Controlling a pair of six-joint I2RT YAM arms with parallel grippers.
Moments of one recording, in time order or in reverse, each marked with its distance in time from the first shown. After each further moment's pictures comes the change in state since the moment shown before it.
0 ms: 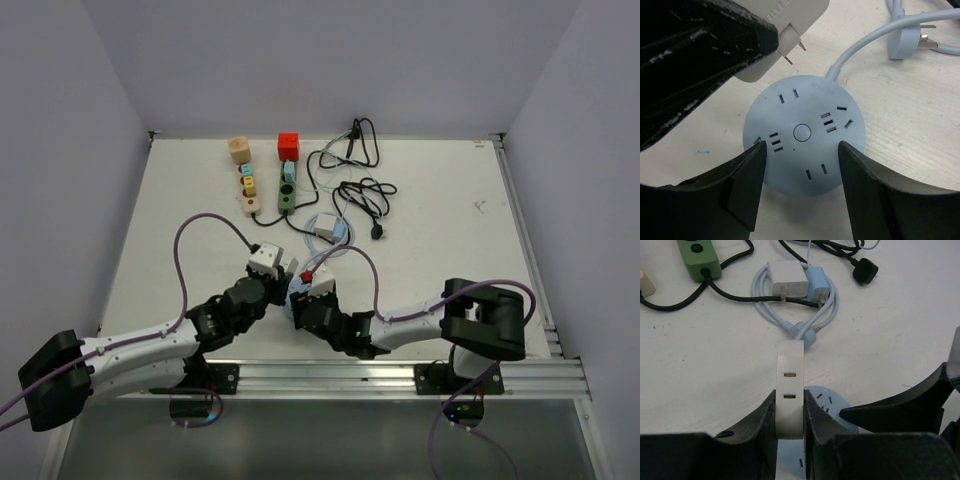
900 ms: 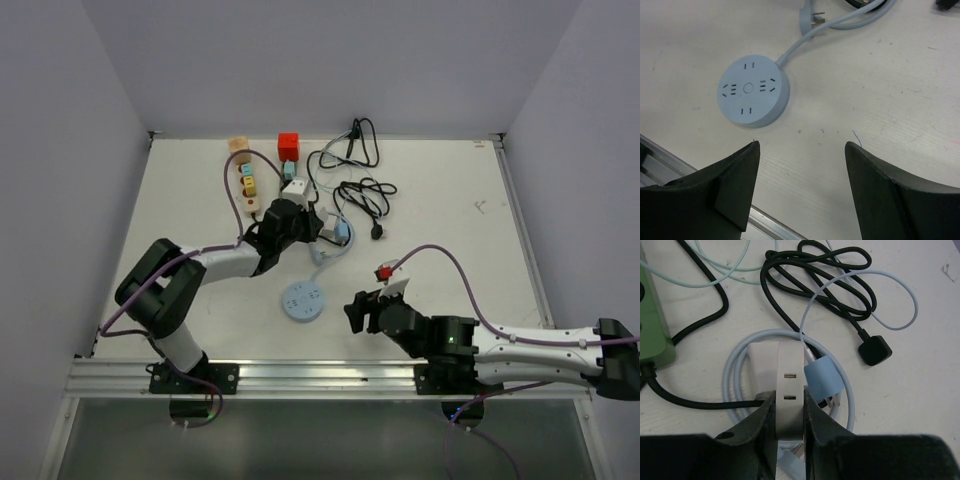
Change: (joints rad) left arm 0.343 0.763 0.537 0.137 0.383 -0.047; right arm -0.006 -0.848 -0.238 -0.546 -0.010 0.090
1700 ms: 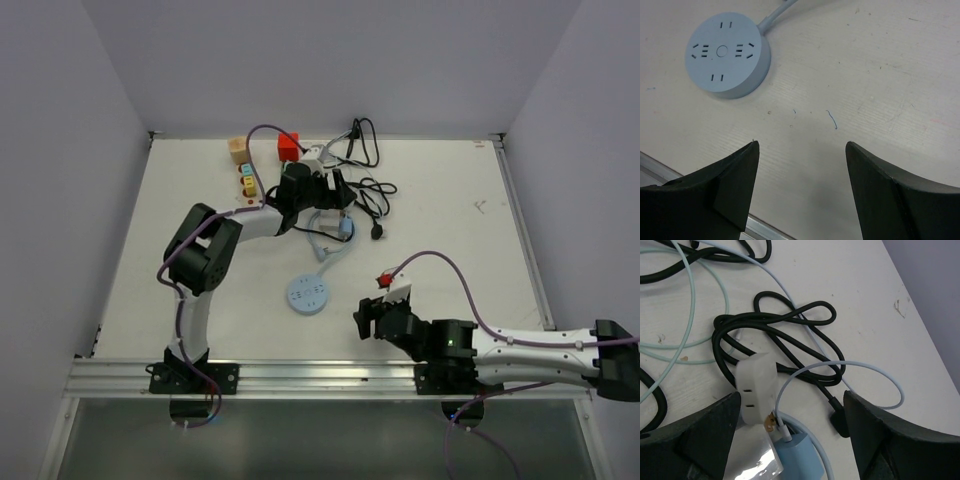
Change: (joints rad) left arm 0.108 0.415 0.473 0.030 0.326 -0.124; right arm -0.006 -0.021 -0.082 -0.071 0.005 0.014
